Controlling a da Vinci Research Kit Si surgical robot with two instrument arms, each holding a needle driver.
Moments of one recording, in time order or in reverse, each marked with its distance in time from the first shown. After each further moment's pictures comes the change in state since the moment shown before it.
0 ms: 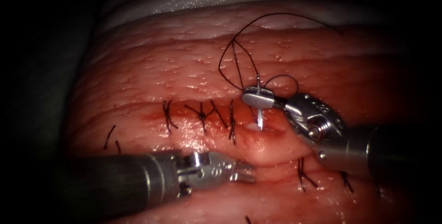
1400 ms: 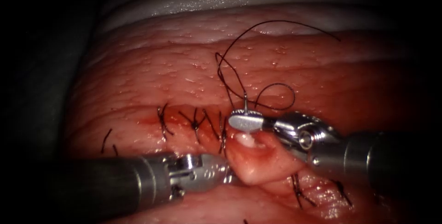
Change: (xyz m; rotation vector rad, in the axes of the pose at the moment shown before) right arm -0.004 -0.007 0.001 0.153 -0.105 0.384; left arm 0.000 -0.001 -0.001 -0.012 0.003 -0.006
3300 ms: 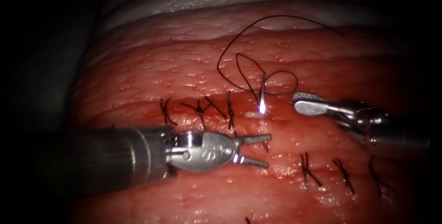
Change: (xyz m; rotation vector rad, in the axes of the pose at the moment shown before) right arm 0.010 0.005 -0.012 -0.153 0.261 -0.203; left arm 0.006 -0.001 -0.002 0.088 0.320 0.287
